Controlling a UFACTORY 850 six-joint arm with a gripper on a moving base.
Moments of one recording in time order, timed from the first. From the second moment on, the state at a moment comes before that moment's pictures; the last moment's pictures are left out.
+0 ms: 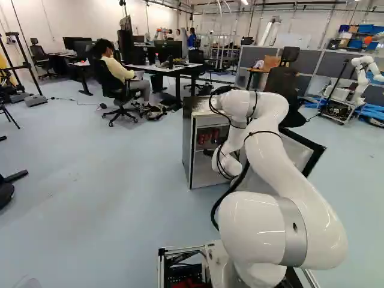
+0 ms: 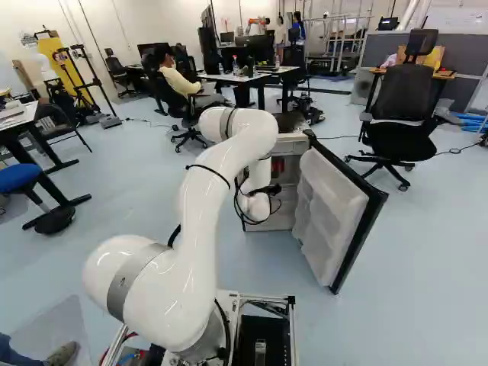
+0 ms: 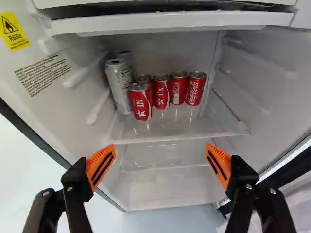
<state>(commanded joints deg) -16.7 -72.5 -69.0 -18.2 73.3 0.0</state>
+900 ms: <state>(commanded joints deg) -17.6 -76.9 -76.8 -23.4 76.2 0.0</state>
